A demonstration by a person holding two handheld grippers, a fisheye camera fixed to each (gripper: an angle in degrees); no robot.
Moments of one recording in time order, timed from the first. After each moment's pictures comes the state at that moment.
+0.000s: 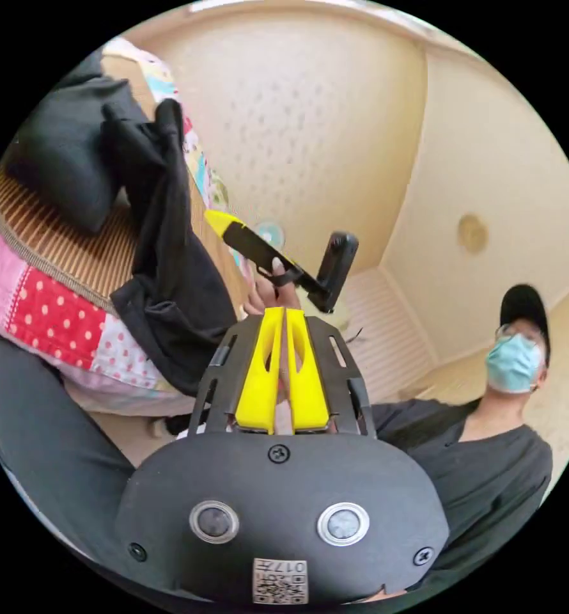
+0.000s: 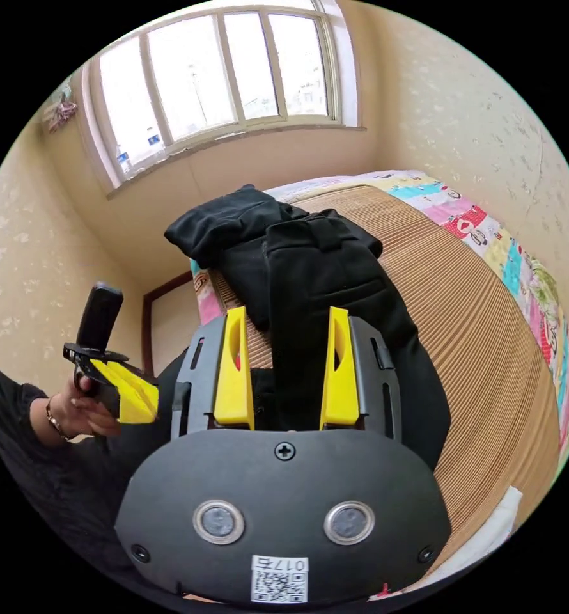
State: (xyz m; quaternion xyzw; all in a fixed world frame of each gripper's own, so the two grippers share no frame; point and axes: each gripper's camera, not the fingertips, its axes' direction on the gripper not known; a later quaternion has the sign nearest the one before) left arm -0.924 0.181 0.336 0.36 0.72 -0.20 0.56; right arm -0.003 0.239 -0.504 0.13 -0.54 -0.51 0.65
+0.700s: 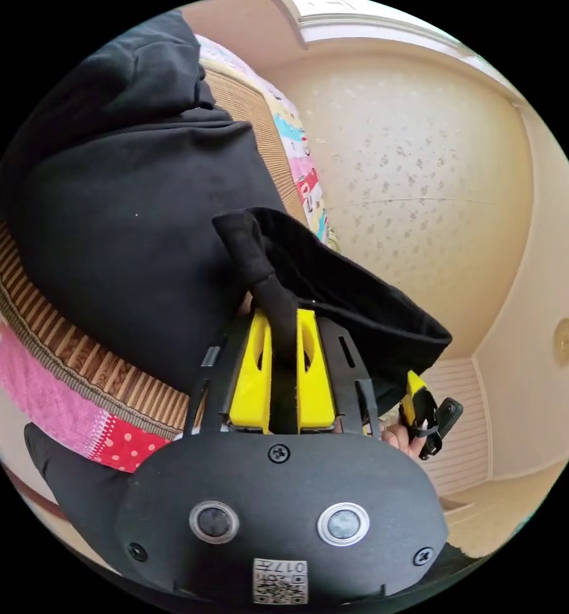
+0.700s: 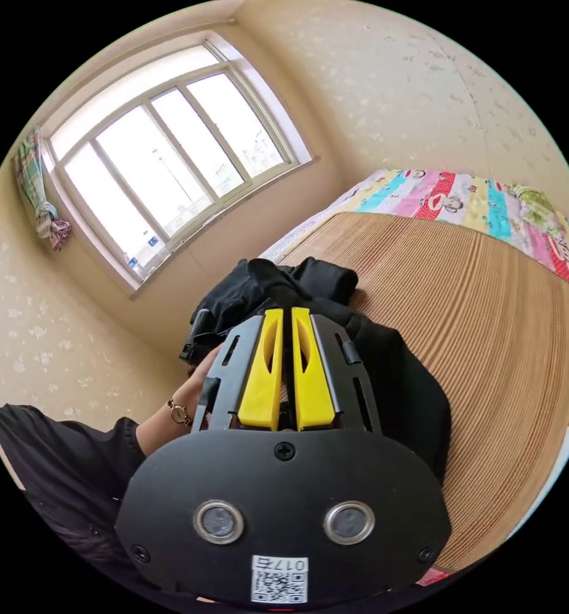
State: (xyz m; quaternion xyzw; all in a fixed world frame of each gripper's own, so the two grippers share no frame) left arm -1.147 0.066 0.311 0.28 0.58 -0.36 0.67; right arm 0.212 0.147 -0.474 0.09 -0.69 -0.29 0.65
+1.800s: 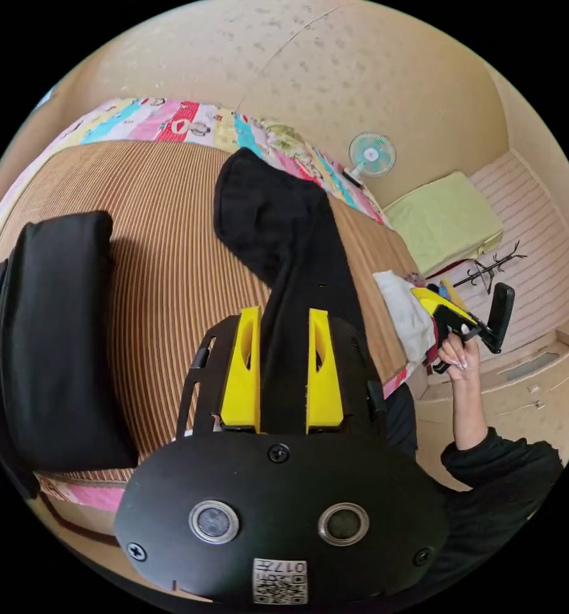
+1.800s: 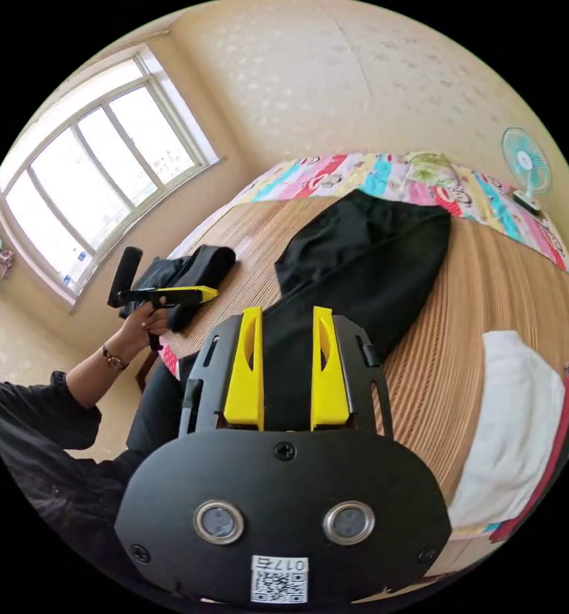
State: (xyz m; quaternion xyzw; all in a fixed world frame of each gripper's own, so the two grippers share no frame) left arm -0.841 -0.091 0.214 0.19 0.39 -0.06 0.90; right arm 0.240 0.117 -0.294 0.00 -0.58 -0.31 0.75
